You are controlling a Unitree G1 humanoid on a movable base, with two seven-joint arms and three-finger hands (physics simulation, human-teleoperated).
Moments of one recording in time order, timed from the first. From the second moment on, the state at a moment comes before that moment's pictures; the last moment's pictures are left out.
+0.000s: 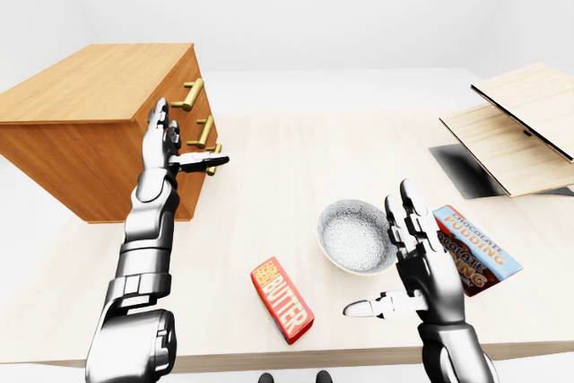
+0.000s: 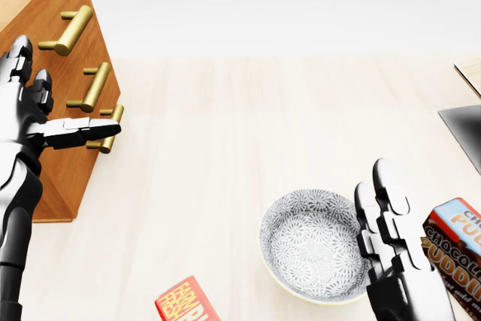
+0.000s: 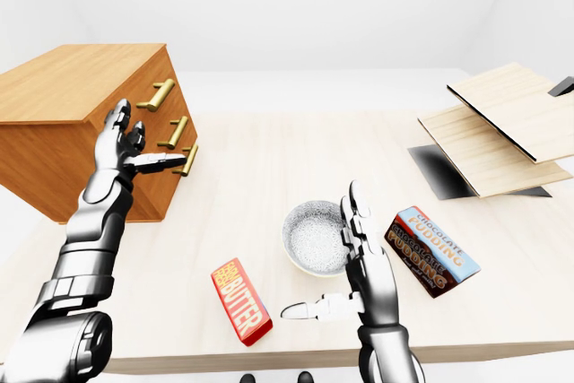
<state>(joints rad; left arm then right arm) -0.65 0.33 0.20 0.49 -0.21 0.09 0.00 0.48 -0.03 0.08 -0.62 0.05 -0.09 0.11</state>
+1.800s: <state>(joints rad) 0.01 0.05 -0.29 -1.00 0.31 0.09 -0.04 0.52 0.01 -0.01 -0.70 0.12 -0.09 0.18</state>
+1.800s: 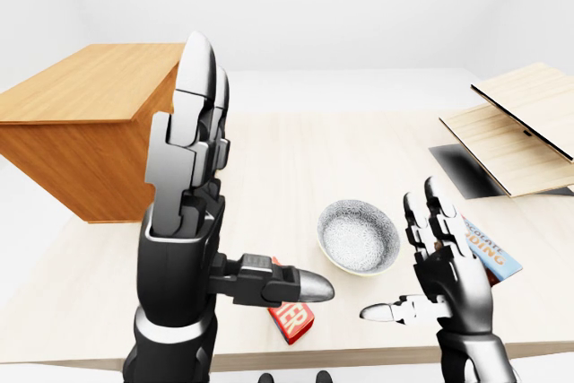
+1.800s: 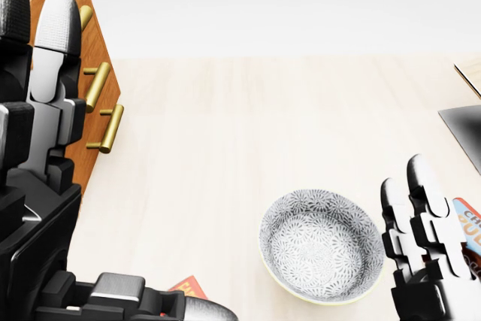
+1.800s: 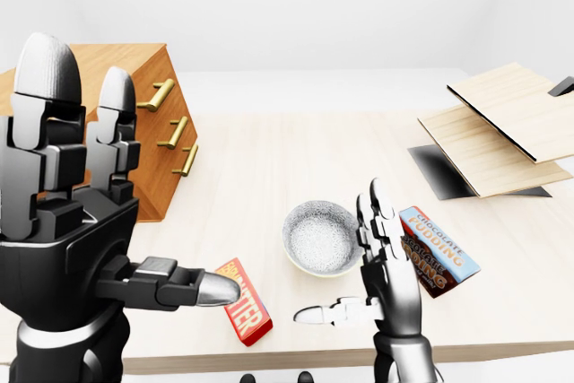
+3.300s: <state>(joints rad) 0.10 -0.08 -0.69 -0.85 1.09 0.09 -0.11 0.41 0.17 -0.44 -0.84 0.33 0.03 0.36</state>
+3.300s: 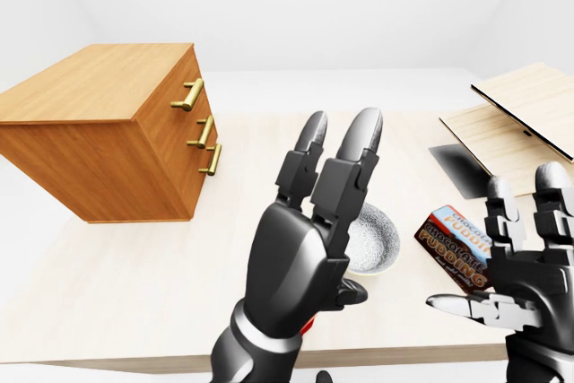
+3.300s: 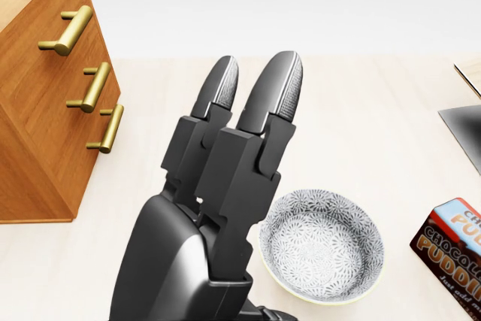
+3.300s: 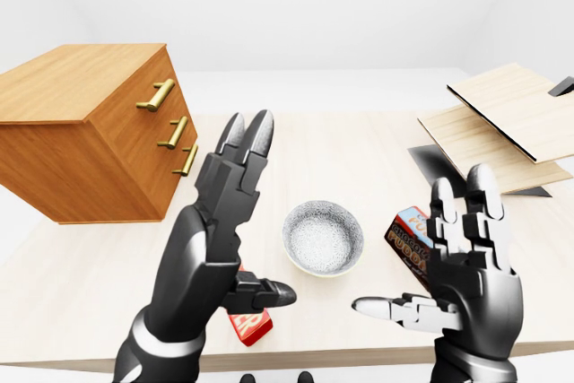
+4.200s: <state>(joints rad) 0.13 -0.09 -0.76 -0.66 1.30 0.09 -0.08 0.40 0.22 -0.55 -0.89 0.39 0.08 0.41</state>
